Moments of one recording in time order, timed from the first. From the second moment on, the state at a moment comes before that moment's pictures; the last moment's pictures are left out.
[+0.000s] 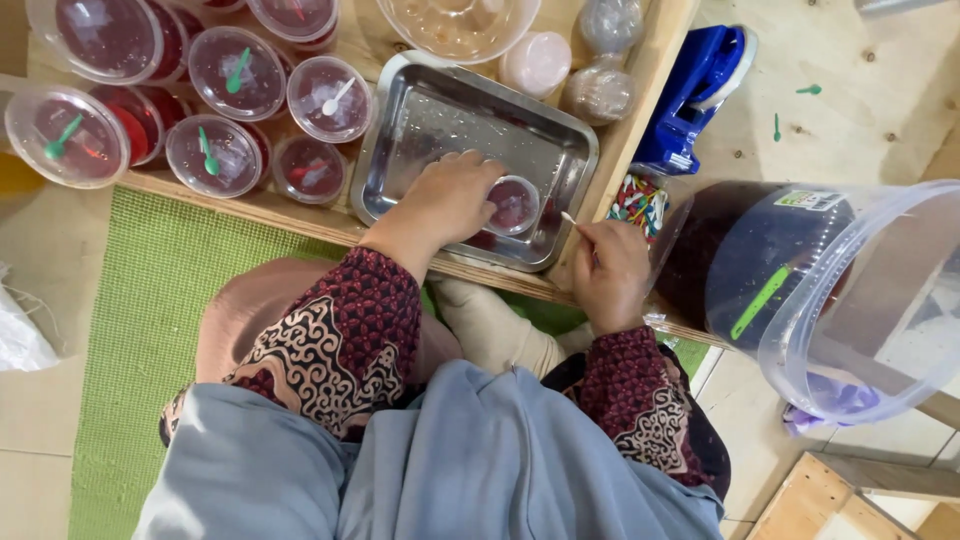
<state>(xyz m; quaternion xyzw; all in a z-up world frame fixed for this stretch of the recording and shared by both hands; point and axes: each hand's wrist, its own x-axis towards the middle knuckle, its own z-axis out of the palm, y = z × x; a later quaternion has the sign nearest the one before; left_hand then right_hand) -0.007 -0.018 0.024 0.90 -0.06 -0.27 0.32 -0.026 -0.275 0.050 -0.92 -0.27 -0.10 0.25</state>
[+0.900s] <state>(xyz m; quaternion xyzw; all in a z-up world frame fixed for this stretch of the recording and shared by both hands) -0.006 -0.021 0.033 0.90 -0.08 -0.27 0.32 -0.018 -0.230 0.026 -0.92 -0.34 -0.02 0.21</state>
